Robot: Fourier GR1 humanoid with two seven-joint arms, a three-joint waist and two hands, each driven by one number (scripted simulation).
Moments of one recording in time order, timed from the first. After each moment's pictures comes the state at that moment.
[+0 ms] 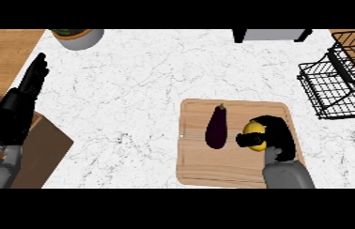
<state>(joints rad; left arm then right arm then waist) -0.16 0.59 -0.14 -1.62 0.07 0.29 0.13 -0.15 -0.02 0.11 -1.53 0.72 -0.07 1.19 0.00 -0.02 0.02</state>
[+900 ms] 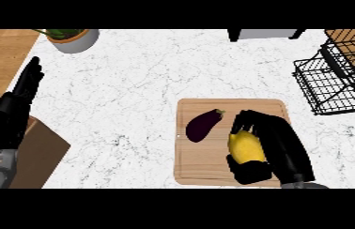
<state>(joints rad) -0.12 0.59 -0.11 -1.63 0.07 0.29 0.14 -0.12 -0.24 0.40 -1.96 0.68 0.12 0.64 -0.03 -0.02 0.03</state>
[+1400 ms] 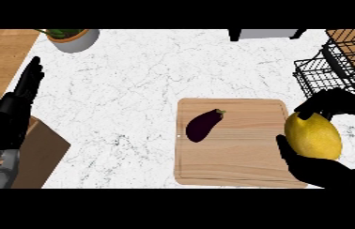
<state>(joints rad) -0.12 0.58 -0.11 -1.65 0.05 0.29 0.15 -0.20 -0.36 0.13 -2.27 0.63 0.16 0.68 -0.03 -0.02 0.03</state>
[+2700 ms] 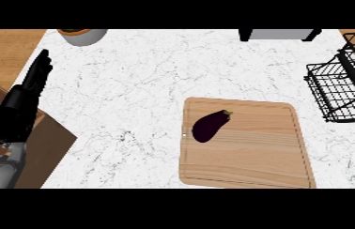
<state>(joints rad) -0.18 0.55 -0.12 -1.63 0.03 0.26 0.13 -0.42 -0.82 -0.26 -1.74 0.63 0.27 0.33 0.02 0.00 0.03</state>
